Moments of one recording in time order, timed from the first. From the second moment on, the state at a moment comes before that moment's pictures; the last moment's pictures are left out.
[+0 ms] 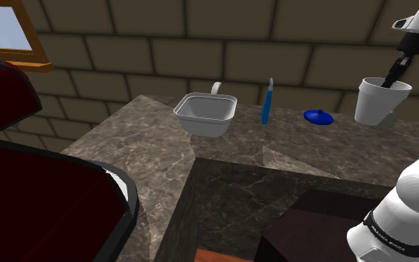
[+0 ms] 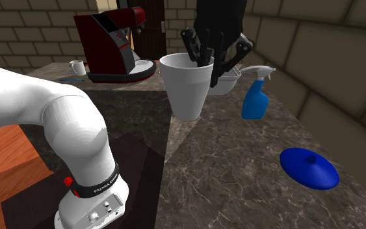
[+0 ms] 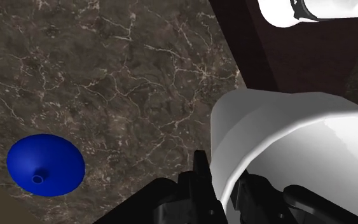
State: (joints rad) arm -0.18 -0.87 -0.51 -2.31 -0.22 1.53 -0.67
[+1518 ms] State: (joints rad) arm 0.04 -0.46 -0.22 -2.11 0.04 1.74 -0.30
